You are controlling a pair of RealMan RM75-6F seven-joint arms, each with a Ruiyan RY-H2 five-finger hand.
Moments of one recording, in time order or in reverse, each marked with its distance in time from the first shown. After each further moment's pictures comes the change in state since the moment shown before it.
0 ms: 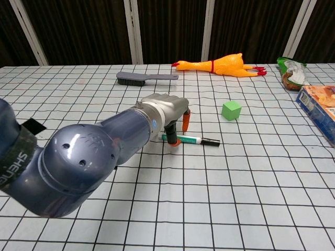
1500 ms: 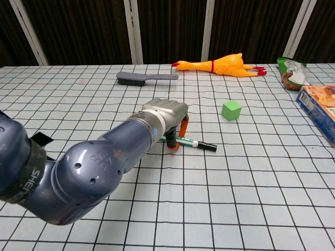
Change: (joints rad) left arm 0.028 -0.074 -0.009 0.130 0.097 -0.041 -0.037; right arm 0.004 -0.040 -0.002 0.073 0.008 -0.027 0.018
